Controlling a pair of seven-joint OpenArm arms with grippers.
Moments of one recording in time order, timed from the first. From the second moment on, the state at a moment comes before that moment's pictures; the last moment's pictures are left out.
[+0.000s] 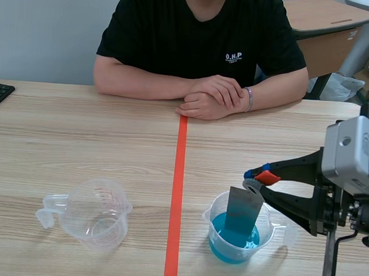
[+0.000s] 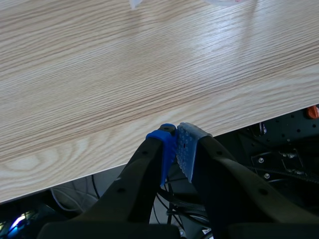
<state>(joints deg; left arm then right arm) 65.3 -21.2 -8.0 106.3 -5.4 -7.7 -6.3 -23.9 38.3 -2.8 103.5 -14.3 45.4 31.4</state>
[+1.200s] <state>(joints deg) 65.1 -21.2 -8.0 106.3 -5.4 -7.7 -7.2 -23.9 38.3 -2.8 103.5 -14.6 45.4 31.4</state>
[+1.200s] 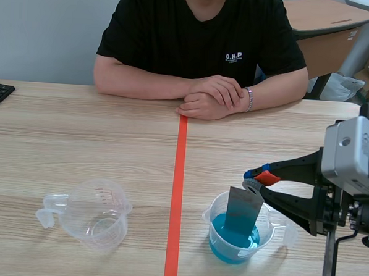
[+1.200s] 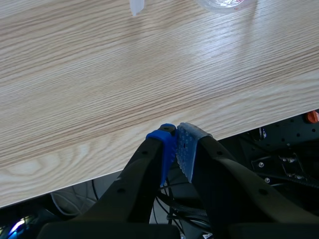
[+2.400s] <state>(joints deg) 65.1 -21.2 -8.0 106.3 -5.4 -7.7 -7.1 -38.3 41.4 13.6 122.7 -9.5 45.4 31.6</state>
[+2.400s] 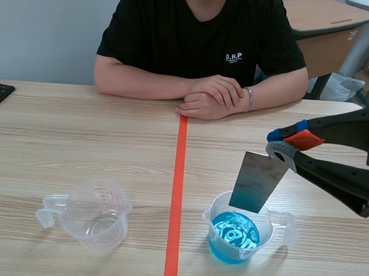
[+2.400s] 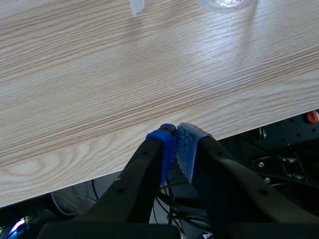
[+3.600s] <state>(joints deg) 65.1 -21.2 -8.0 106.3 -5.4 -7.7 -6.7 -41.6 41.4 17.6 129.8 -0.7 45.4 24.4</state>
